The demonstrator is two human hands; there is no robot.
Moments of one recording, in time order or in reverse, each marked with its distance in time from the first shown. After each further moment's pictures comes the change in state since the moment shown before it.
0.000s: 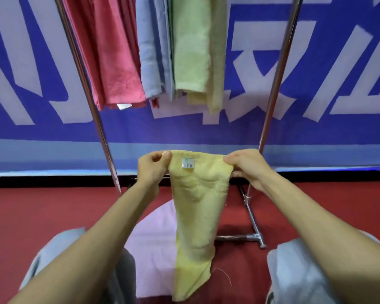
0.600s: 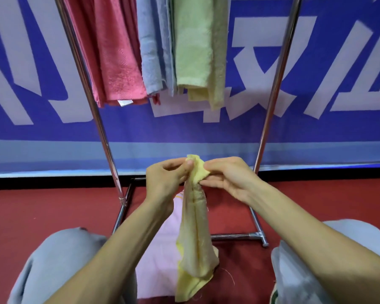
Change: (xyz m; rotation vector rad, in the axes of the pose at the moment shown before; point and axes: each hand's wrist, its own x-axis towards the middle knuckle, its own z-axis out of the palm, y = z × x) left_hand -0.060 0.006 0.007 -0.180 -0.135 -0.081; right_hand -0.036 0.006 0.046 0.292 -0.180 0.124
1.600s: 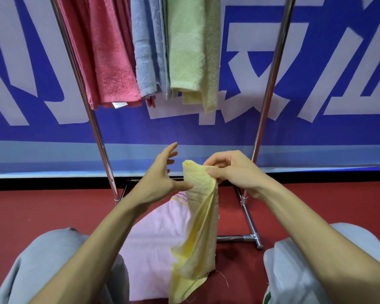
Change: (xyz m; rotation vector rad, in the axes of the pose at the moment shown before) left_hand 0.006 0.012 -0.017 0.651 -0.312 0.242; right_hand -0.018 -0.022 -0.027 -0.581 -0.140 -0.271
